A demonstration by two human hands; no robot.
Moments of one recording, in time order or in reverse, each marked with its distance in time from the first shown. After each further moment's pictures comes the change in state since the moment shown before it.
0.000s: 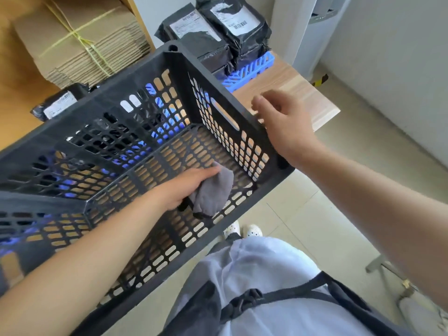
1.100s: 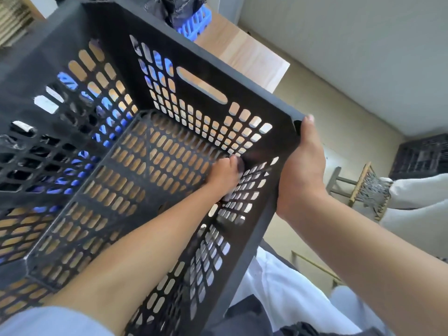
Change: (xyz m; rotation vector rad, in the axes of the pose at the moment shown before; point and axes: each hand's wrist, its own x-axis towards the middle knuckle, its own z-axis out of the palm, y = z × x) left_hand 0.088 -0.025 0.080 0.608 -0.030 0.307; right_hand -0.088 -0.002 0.070 0.766 0.723 0.828
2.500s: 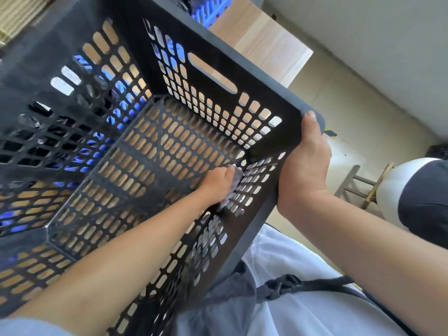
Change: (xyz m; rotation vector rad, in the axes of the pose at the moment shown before) left_hand -0.035 -0.027 -0.006 -0.030 -0.096 -0.145; right_hand -0.003 -0.005 0.001 -0.040 0.015 -0.088
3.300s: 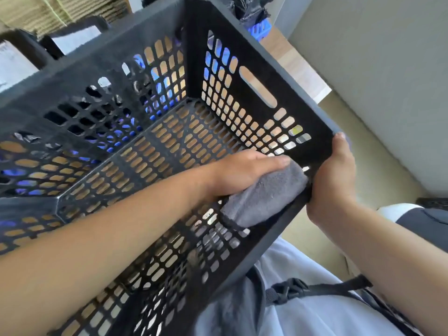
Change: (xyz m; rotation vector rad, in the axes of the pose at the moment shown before) left_hand -0.107 0.051 -0.095 -0.540 -0.404 0.278; right_hand -0.005 -0.005 -0.003 -0.217 -0.013 0.021
